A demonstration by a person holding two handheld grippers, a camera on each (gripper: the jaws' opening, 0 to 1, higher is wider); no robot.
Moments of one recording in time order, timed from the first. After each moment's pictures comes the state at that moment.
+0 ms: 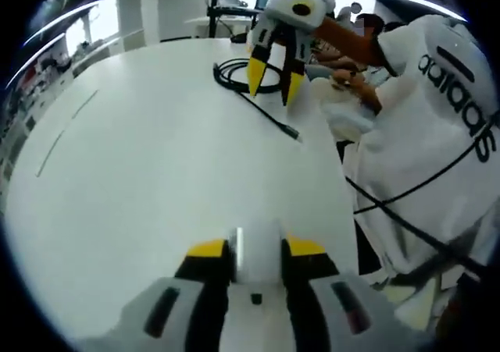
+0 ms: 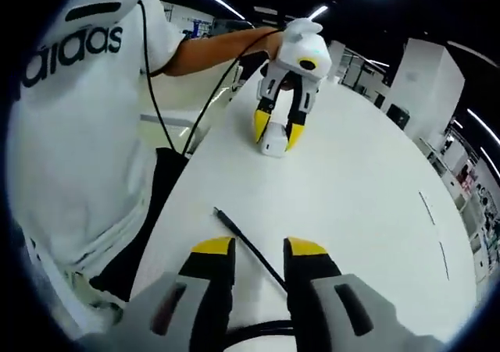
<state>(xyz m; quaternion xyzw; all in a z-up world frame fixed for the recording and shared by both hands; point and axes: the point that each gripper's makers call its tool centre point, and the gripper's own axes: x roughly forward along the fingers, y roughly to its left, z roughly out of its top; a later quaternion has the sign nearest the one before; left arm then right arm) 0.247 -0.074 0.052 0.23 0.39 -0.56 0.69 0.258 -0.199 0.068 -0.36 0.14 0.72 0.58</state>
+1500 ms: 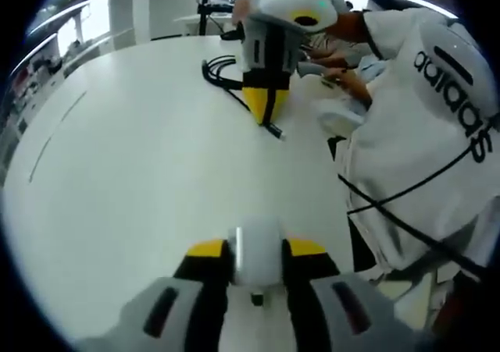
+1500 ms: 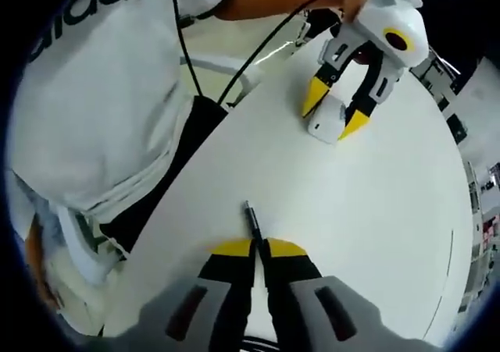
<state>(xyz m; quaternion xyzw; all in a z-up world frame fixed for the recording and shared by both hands) 0.245 -0.065 0.049 0.24 0.40 -0.58 0.67 0.250 -0.189 0.042 -0.50 0.18 0.74 0.42</state>
